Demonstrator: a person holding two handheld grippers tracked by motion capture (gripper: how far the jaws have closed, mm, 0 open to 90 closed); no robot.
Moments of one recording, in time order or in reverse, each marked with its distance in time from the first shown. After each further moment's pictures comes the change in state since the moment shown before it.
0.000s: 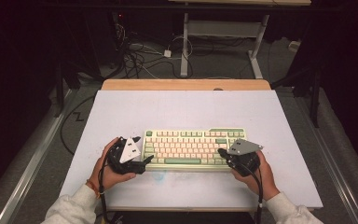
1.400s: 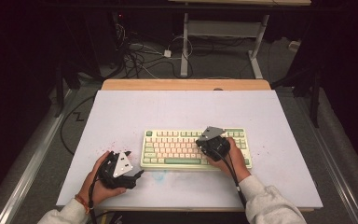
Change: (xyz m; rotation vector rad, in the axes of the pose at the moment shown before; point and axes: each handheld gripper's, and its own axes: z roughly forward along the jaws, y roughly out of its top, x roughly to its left) left arm -0.015 -0.035 -0.014 0.113 -0.002 -0.001; right arm 0.011 0.044 0.077 0.085 0.044 -0.035
